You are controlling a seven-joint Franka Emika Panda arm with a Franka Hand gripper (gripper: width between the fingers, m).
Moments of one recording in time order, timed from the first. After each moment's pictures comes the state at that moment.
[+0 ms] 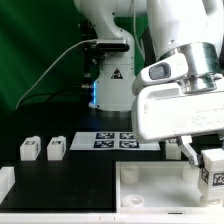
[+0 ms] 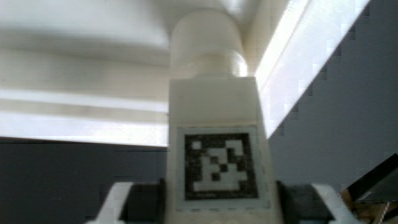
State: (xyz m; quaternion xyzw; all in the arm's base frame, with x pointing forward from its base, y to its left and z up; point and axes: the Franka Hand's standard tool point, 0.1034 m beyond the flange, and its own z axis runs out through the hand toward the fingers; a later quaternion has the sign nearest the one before) arm 0.614 0.116 0.080 -0.95 -0.10 -0.28 0.05
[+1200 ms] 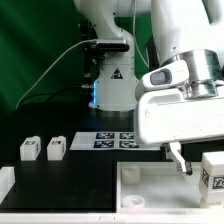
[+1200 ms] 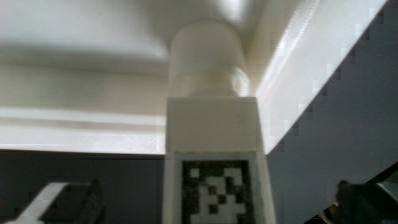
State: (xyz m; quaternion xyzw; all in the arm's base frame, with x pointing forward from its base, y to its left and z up) arm 0.614 0.118 0.074 -0.95 -0.08 -0.29 0.04
